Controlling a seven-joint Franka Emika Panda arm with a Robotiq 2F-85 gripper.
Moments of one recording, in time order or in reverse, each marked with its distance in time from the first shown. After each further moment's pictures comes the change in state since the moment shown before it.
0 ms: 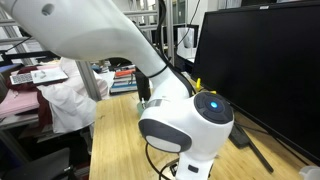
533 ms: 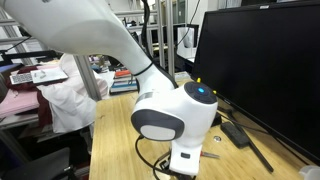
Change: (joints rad) arm 0.044 -0.049 0.010 -0.061 -0.201 -0.044 0.004
